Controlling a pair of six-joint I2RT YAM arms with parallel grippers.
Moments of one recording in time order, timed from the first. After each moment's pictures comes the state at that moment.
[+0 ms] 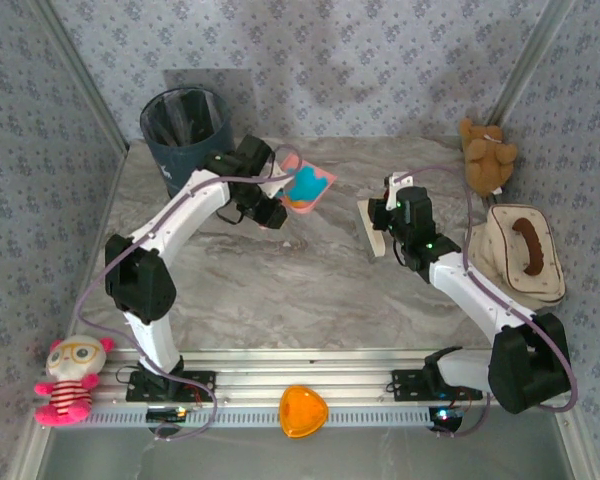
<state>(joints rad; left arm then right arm) -0.52 1.83 1.77 -1.14 0.28 0.08 0.35 1.23 0.81 0.00 0.09 0.19</state>
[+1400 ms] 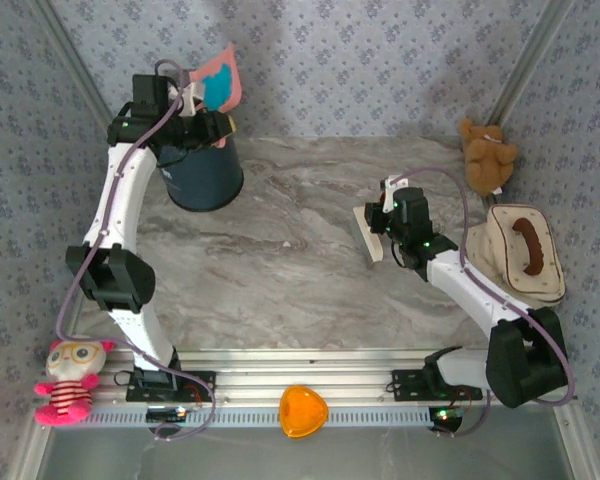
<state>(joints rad) -0.10 1.84 2.04 -0.86 0.68 -0.50 0.35 1.26 0.81 -0.02 0.05 0.20</state>
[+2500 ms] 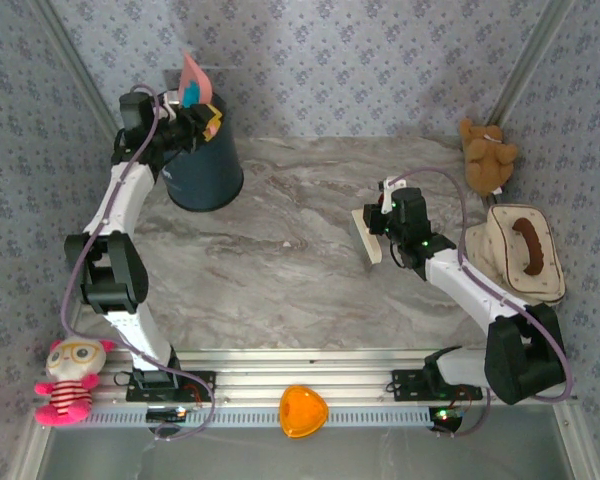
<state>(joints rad) 0.00 1.82 1.65 -0.08 0.83 -1.23 0.35 1.28 0.81 -0.03 0.04 0.20</state>
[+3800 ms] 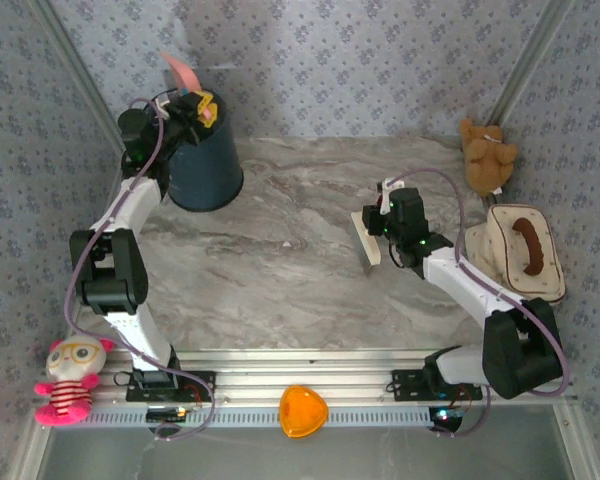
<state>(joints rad) 0.00 1.81 1.45 0.59 0.75 -1.88 0.35 1.31 0.81 -0.03 0.04 0.21</state>
